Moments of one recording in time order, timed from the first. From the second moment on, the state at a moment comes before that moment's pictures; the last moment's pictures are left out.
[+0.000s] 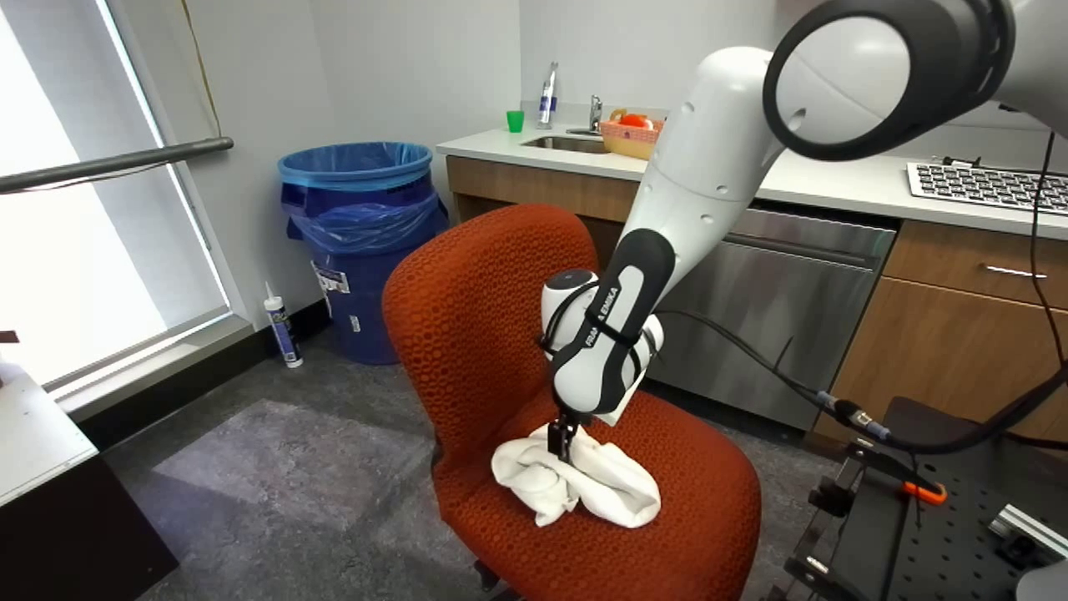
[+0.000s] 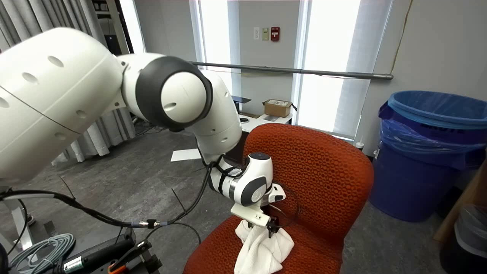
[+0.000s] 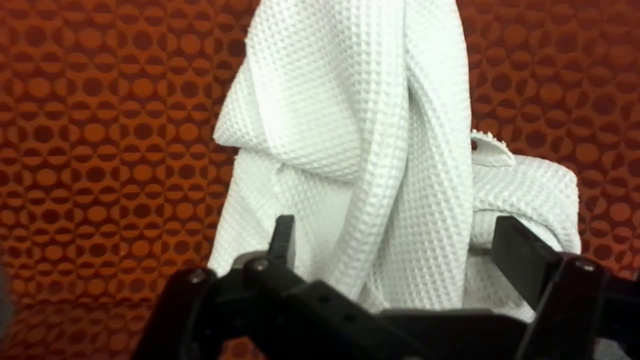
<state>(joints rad) 0.04 1.05 -0.03 -1.79 -0.11 2.81 -0.10</state>
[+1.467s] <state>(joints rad) 0.04 1.30 -0.02 -1.46 -0.11 2.81 -0.09</state>
